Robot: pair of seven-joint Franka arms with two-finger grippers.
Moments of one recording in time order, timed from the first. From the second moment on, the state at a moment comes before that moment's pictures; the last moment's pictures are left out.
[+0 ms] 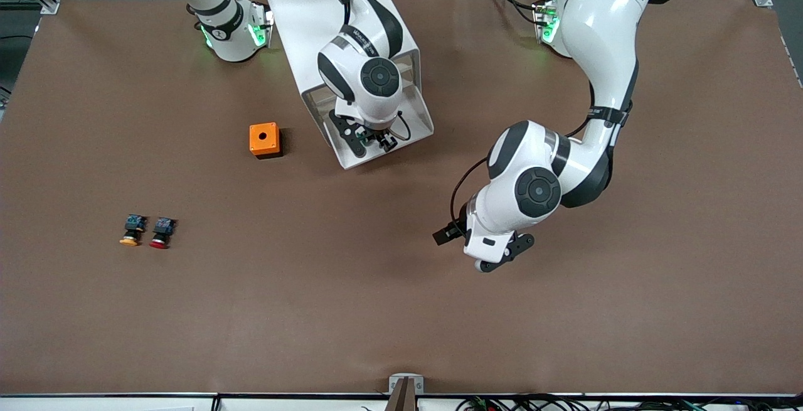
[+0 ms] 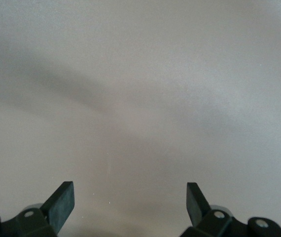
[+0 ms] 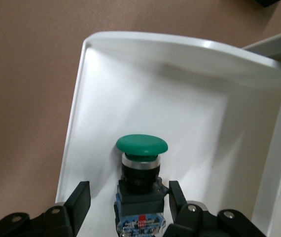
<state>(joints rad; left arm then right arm) -0.48 0.76 -0.02 -1.22 -0.25 1.99 -0.91 0.88 0.47 -0.04 -1.81 0.10 2.07 1.74</state>
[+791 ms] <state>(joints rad) -0.48 0.76 -0.02 -1.22 -0.25 1.99 -0.91 0.90 0.47 -0.05 -1.79 0.11 2.08 1.75</state>
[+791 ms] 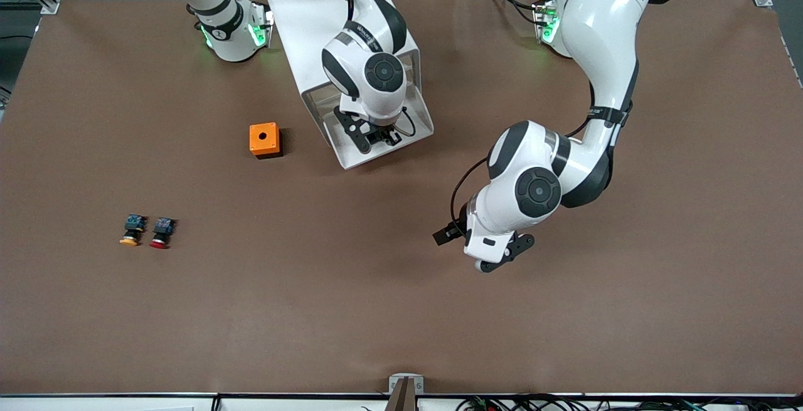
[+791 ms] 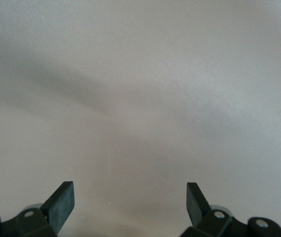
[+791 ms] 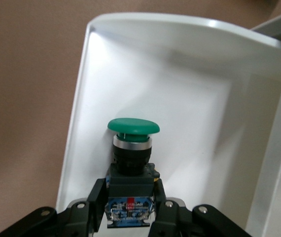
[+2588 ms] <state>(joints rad) -0.52 0.78 -0.02 -1.23 -0.24 2.07 -0.91 0.16 0.43 -0.08 -1.92 -0.13 2.34 0.25</state>
